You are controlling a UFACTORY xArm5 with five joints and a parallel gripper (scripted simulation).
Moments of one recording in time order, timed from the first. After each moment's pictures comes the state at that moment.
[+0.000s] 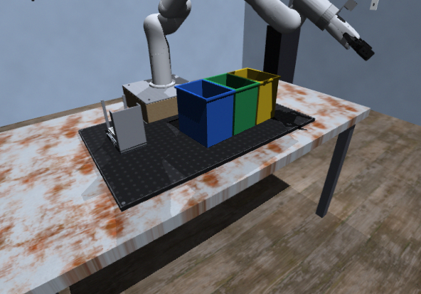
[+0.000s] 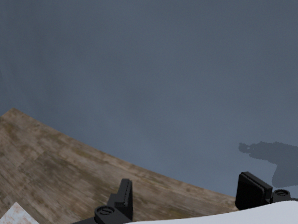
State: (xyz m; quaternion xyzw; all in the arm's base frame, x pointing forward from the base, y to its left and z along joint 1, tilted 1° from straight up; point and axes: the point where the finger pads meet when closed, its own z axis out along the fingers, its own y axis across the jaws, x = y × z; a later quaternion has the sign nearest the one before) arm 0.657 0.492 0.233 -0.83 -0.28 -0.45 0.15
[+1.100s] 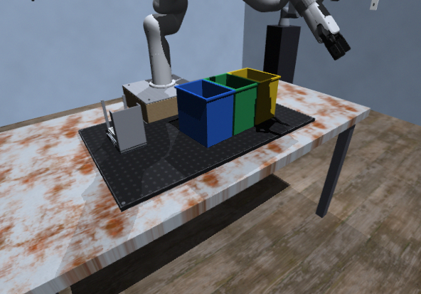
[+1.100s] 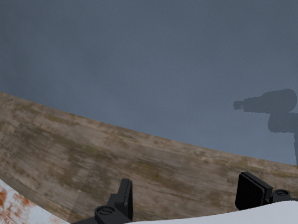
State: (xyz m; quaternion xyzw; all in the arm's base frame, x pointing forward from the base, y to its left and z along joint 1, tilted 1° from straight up) arm 0.664 0.355 0.246 -0.90 -0.23 -0.36 0.09
